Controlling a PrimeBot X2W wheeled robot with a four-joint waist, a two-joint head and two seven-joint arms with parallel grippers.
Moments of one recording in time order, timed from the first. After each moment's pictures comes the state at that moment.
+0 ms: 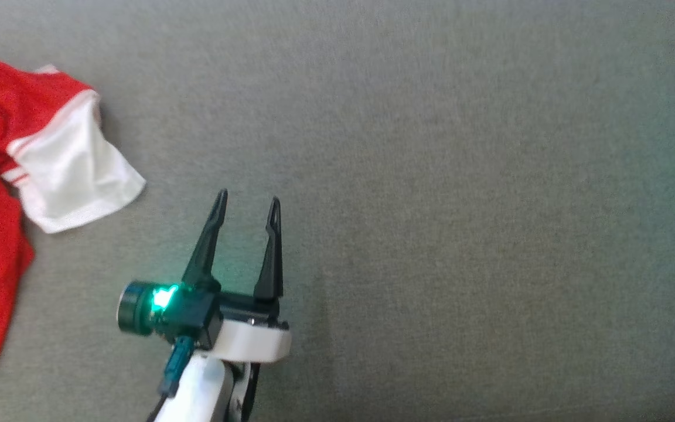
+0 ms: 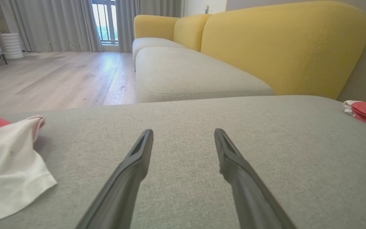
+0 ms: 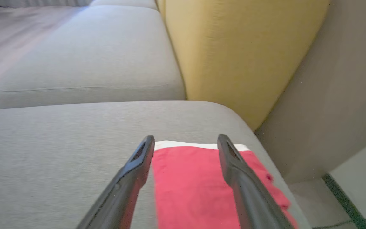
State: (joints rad) left arm -0.18 0.05 -0.39 0.14 -0.15 0.12 -0.26; right arm -0.47 -0.62 -0.05 0.43 0.49 0.12 0.12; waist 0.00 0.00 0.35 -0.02
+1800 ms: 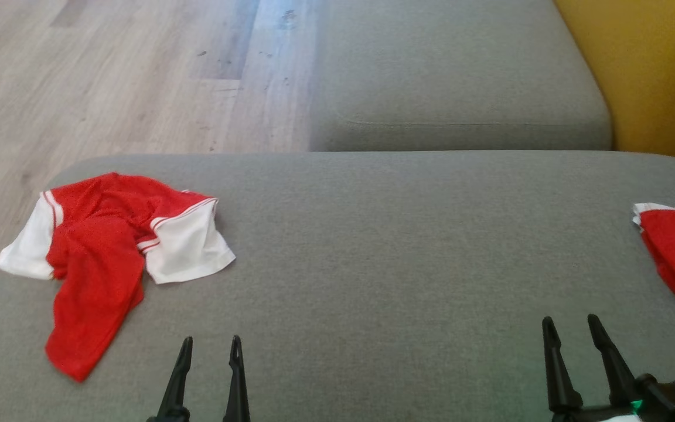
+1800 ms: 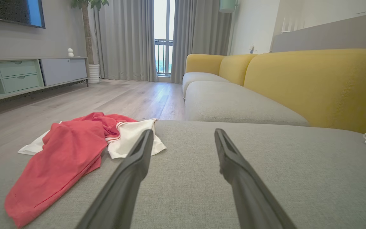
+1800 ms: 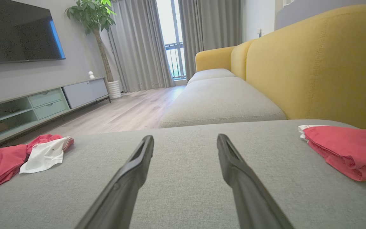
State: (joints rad) left arm 0.21 0.05 -0.28 0.11 -0.17 0.14 -0.26; right arm 0.27 -0.07 0.05 0.08 0.21 0.12 -0.25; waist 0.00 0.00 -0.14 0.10
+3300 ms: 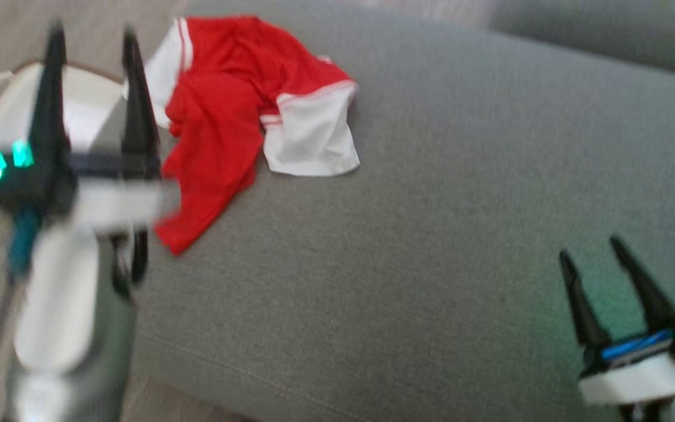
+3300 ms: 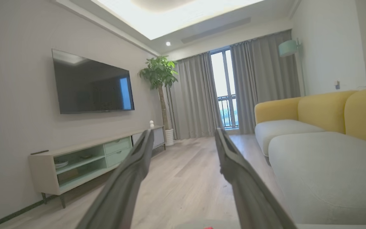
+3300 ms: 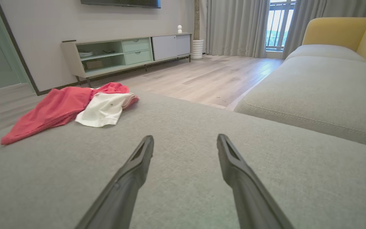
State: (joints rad) left arm -0.46 0.14 -0.12 0.03 -0.11 0.03 -0.15; right arm 0.13 -0.28 0.11 0.00 0.18 0.12 -0.25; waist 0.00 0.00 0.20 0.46
